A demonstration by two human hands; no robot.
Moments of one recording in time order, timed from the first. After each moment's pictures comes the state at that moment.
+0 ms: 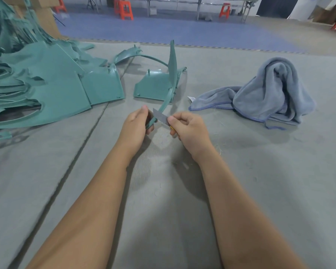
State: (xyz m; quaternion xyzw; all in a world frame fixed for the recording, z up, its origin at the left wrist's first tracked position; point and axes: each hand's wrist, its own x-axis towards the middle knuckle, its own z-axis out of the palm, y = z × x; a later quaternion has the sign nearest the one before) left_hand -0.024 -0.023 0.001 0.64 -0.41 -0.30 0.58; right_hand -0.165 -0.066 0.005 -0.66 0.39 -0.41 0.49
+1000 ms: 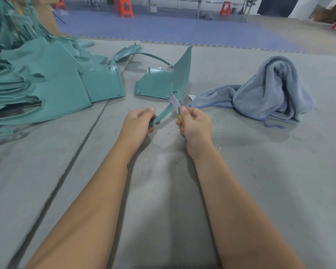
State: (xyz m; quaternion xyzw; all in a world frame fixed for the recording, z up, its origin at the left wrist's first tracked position) left_hand -0.025 -0.024 0.002 0.65 -0.43 -0.29 0.56; right_hand -0.157 -0.075 0.000 -0.50 0.44 -0.51 0.54
